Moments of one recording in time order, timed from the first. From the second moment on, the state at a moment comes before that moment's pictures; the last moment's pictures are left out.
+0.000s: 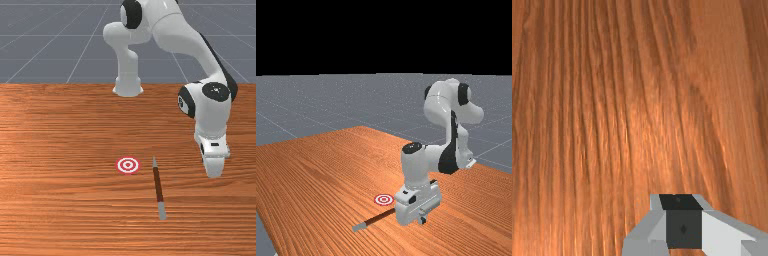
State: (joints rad) arm 0.23 0.88 0.15 -1.44 0.05 2.27 -0.43
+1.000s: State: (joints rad) arm 0.08 1.04 0.07 -1.12 -0.03 2.07 -0.67
